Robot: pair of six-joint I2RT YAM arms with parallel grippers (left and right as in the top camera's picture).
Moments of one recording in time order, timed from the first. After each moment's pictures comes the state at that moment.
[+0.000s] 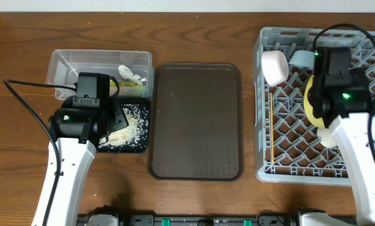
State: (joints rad) left arm -0.07 1.22 1.12 -1.08 -0.13 -0.43; right arm 0.07 1.41 1.23 -0.75 0.83 -0.35
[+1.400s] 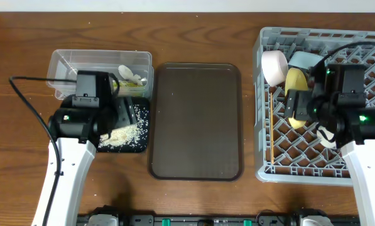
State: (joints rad) left arm -0.07 1.22 1.12 -1.07 -0.01 -0.32; right arm 0.03 1.23 1.19 -1.00 -0.03 0.14
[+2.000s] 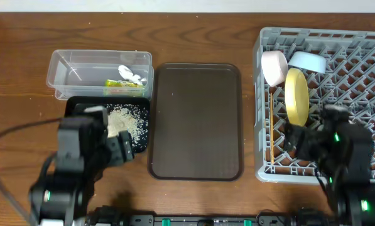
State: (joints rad) left arm -0.07 0.77 0.97 -1.12 0.05 -0.25; right arm 0.03 0.67 0.80 -0.84 -0.03 0.25
